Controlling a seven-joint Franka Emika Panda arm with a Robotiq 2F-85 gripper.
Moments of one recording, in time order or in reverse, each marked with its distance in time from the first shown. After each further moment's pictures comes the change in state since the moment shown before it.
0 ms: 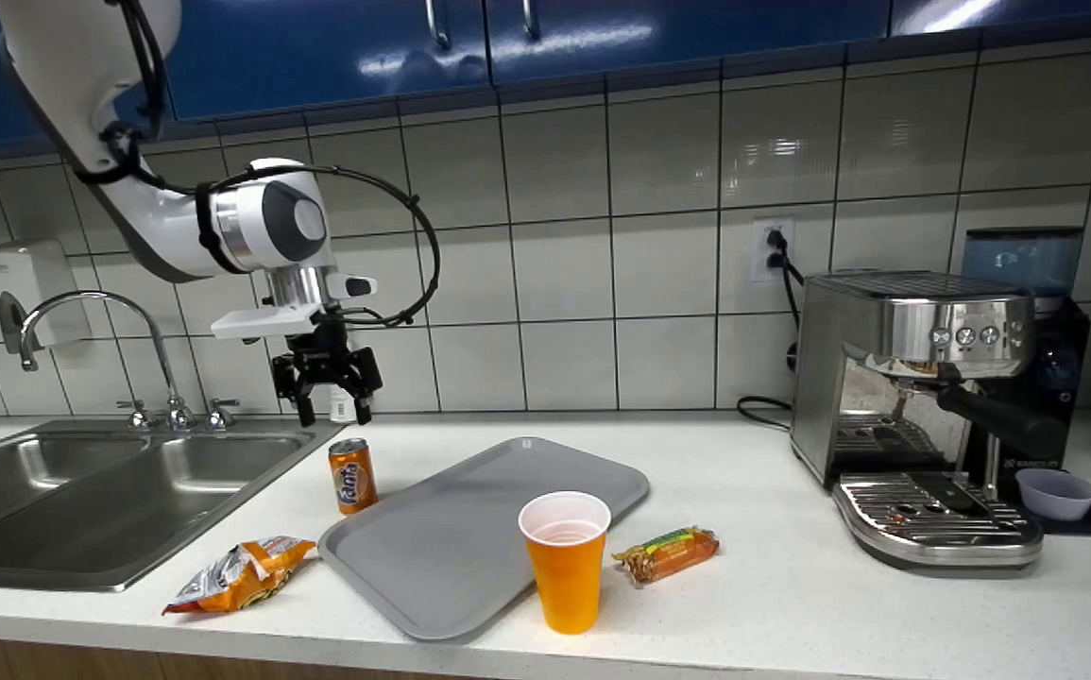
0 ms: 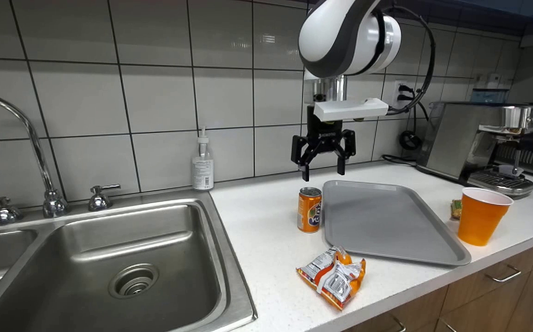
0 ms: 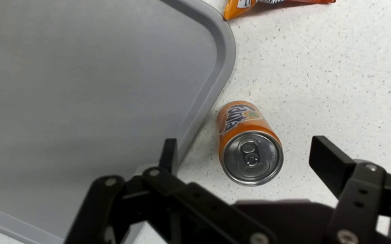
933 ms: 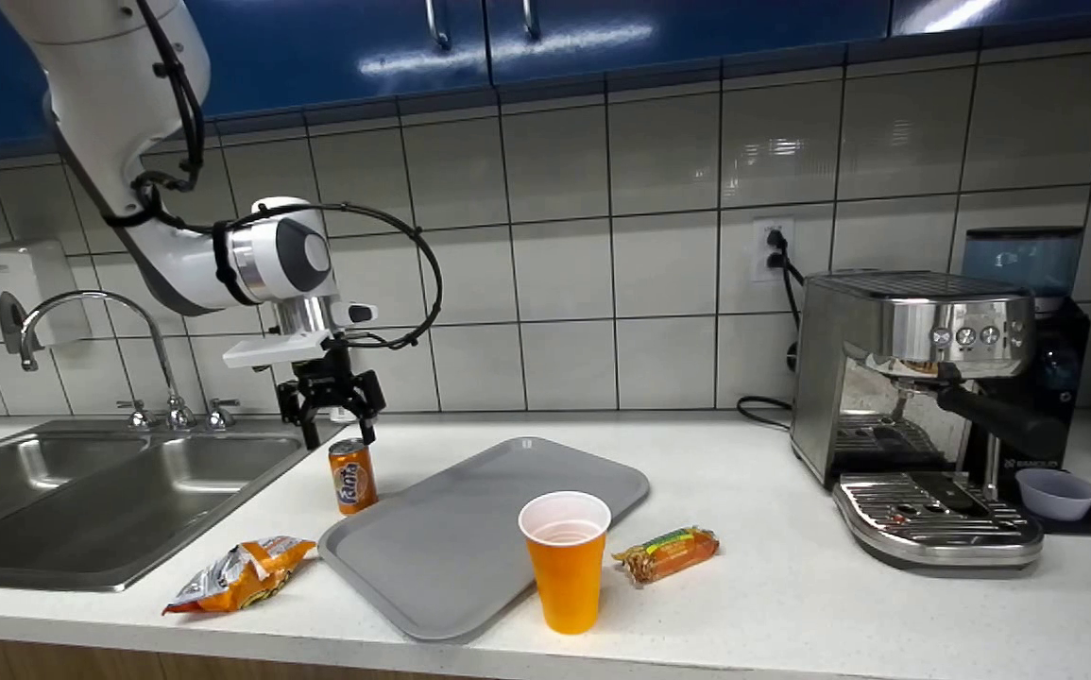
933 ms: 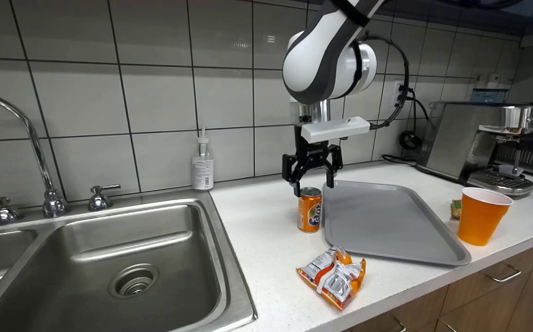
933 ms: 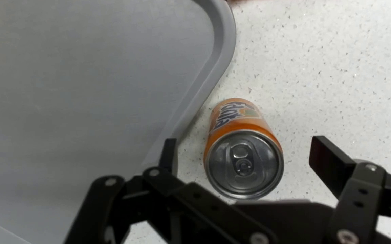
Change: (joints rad) arm 0.054 0.143 -0.029 0.104 -0.049 0.000 -0.004
